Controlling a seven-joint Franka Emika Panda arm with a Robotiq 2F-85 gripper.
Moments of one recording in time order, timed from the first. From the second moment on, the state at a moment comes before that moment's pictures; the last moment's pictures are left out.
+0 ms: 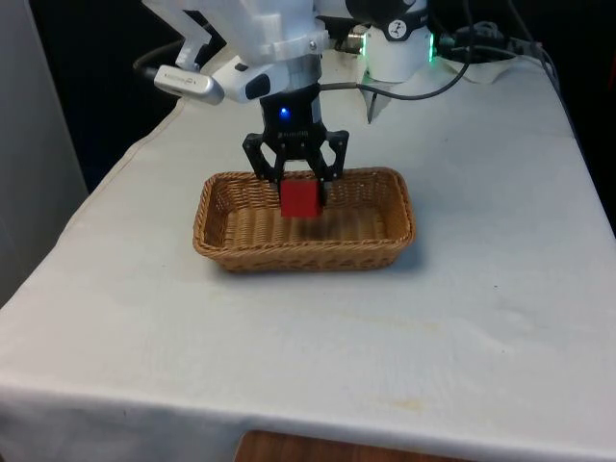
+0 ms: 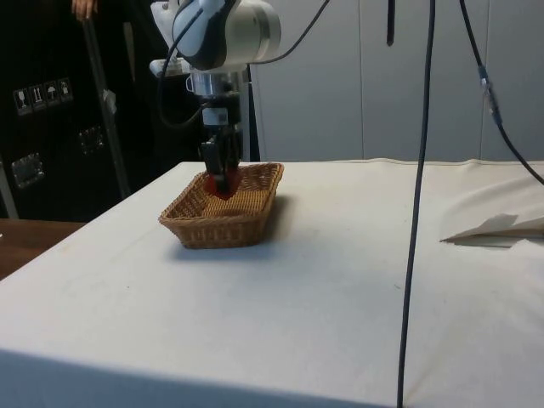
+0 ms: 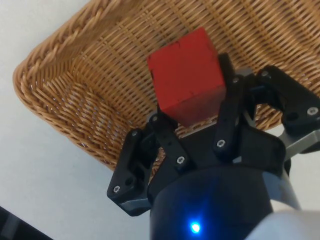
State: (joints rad) arm 0.24 0.59 -0.45 -1.85 0.43 2.36 -0.48
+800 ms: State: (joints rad) arm 0.24 0.58 -0.45 -1.85 0.43 2.35 -0.48
